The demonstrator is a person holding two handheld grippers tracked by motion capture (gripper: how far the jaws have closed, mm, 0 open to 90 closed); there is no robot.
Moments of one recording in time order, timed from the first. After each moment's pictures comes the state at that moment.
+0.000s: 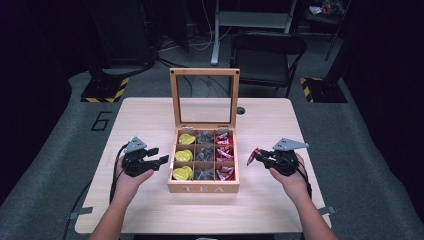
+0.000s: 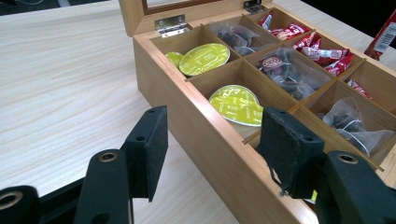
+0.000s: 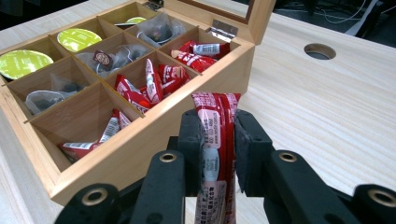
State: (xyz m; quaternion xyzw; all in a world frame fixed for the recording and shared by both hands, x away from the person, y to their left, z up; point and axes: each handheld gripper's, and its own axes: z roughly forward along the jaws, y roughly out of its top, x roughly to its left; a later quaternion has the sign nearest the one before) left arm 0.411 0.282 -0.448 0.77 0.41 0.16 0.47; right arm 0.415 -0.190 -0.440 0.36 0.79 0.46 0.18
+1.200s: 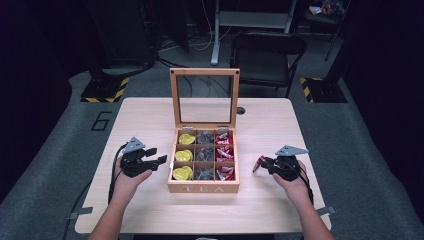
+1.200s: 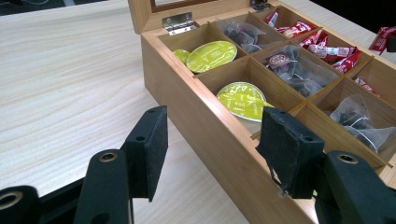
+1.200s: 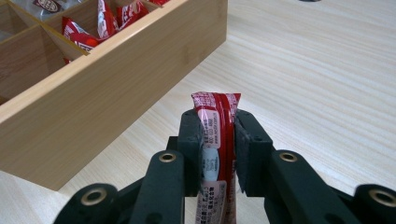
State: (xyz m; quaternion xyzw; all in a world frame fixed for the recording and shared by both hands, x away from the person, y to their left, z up) left arm 0.410 0.286 -0.448 0.77 0.42 0.17 0.46; right arm 0.421 -0.208 -0.481 0.40 0.80 0.42 0.17
